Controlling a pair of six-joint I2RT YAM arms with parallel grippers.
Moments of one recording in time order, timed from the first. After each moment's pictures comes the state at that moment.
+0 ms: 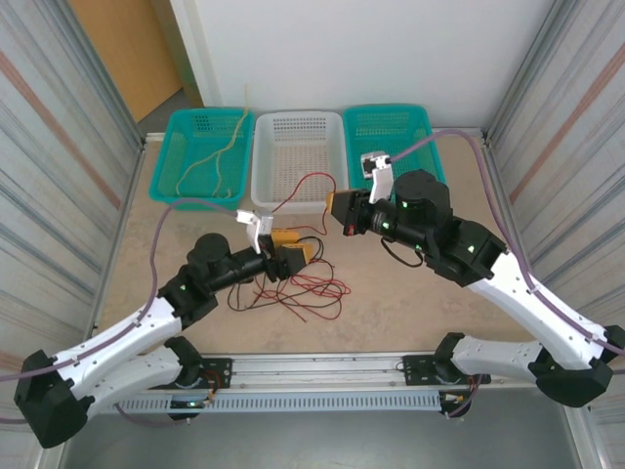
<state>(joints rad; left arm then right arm) -0.78 0.87 0.59 0.22 0.31 -0.52 0.88 1.08 1.36 -0.53 0.00 0.59</state>
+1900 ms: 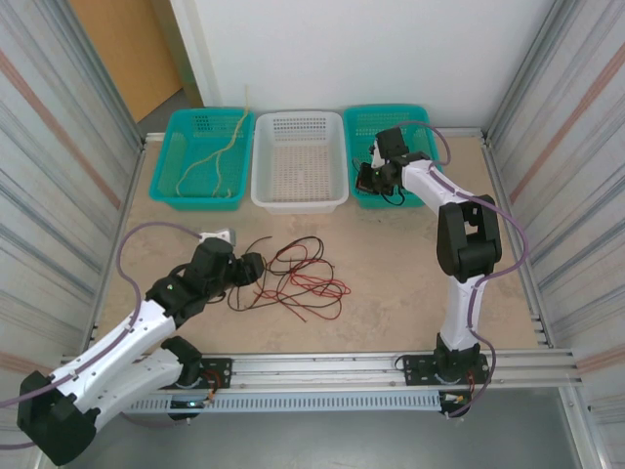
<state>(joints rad) -0.62 0.81 0.56 -0.49 -0.11 -0.72 0.28 2.03 1.60 -0.57 -0.26 0.46</state>
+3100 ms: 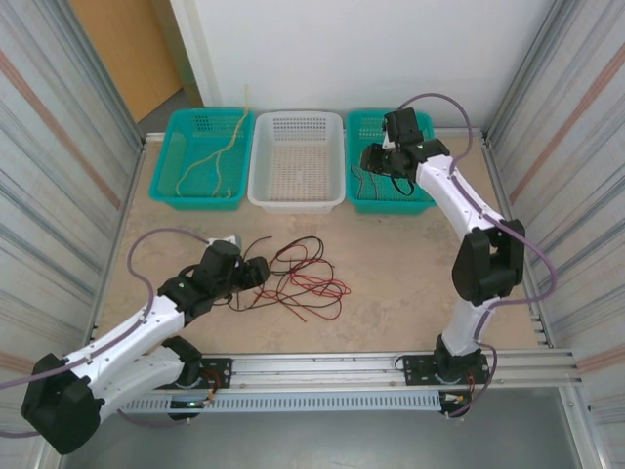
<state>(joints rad) -0.62 0.90 0.50 -0.39 -0.05 -0.79 0.32 1.78 1.65 -0.69 -0.02 0.43</state>
